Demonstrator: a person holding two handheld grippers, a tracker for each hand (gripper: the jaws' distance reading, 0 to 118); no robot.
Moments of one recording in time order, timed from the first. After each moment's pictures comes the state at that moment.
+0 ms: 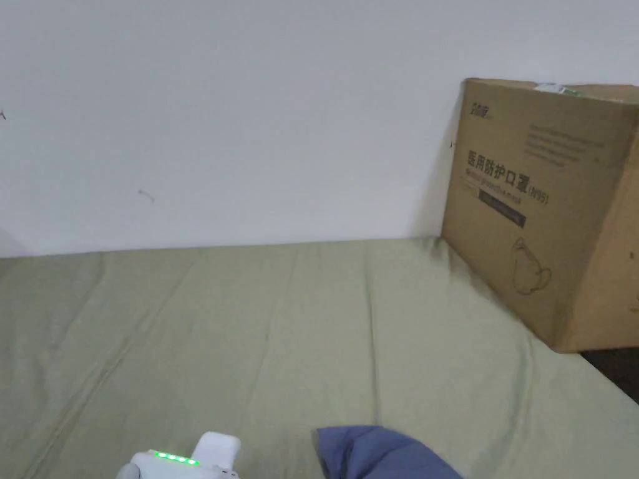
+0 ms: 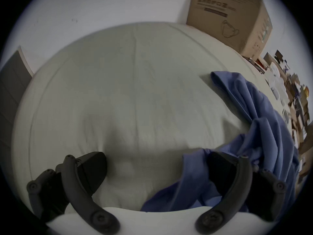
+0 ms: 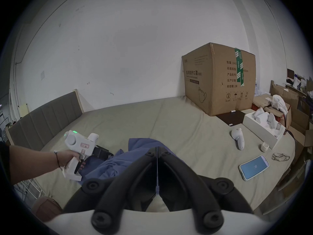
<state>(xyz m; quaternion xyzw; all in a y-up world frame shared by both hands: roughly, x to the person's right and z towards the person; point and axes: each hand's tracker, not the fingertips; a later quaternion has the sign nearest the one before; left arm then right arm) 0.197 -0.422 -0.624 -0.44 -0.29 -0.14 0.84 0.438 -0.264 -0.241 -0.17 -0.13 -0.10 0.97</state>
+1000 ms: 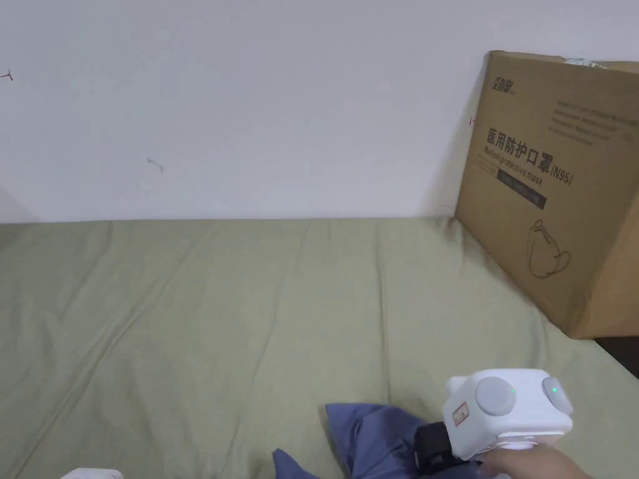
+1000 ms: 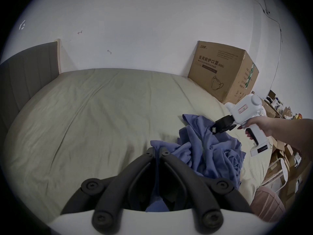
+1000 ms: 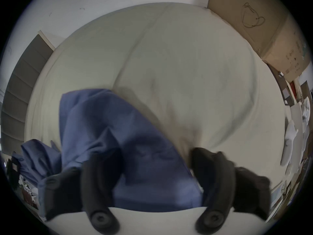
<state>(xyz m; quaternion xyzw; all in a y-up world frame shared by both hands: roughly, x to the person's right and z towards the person) 0.086 -0.334 -0.481 -0.30 -0.27 0.02 0.91 0.529 -0.383 -0.544 -0.56 -0.09 -0.12 0.81</state>
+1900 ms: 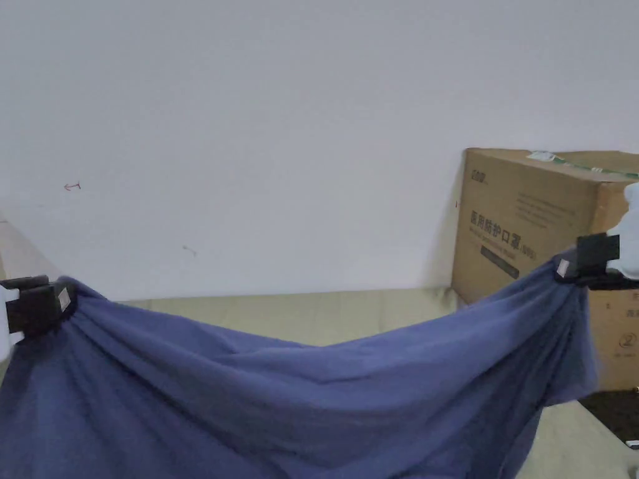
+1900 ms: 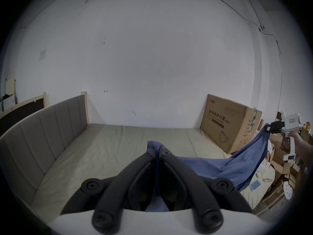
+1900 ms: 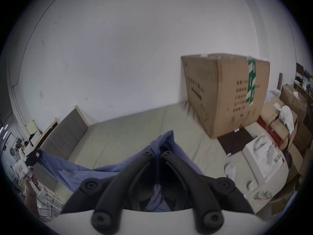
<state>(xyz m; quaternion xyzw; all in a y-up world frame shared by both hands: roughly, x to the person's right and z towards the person) -0.024 -0.048 -0.483 -0.12 -0.20 0.04 0.97 0.581 0.000 -0.347 -0.22 -0.11 -0.16 0.96</state>
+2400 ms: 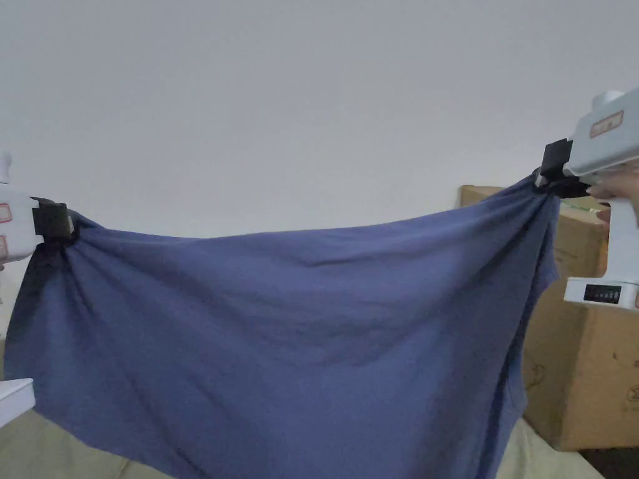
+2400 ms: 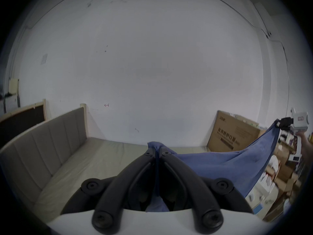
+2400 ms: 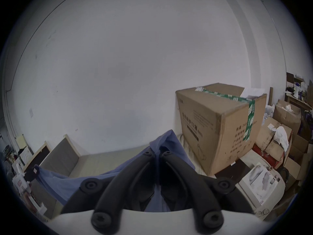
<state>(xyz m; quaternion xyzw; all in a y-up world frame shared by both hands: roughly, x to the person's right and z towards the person) 0.019 0.014 -0.617 -0.09 -0.18 0.08 0.98 0.605 0.104 -0.470 -0.12 -0.18 -0.15 0.97</state>
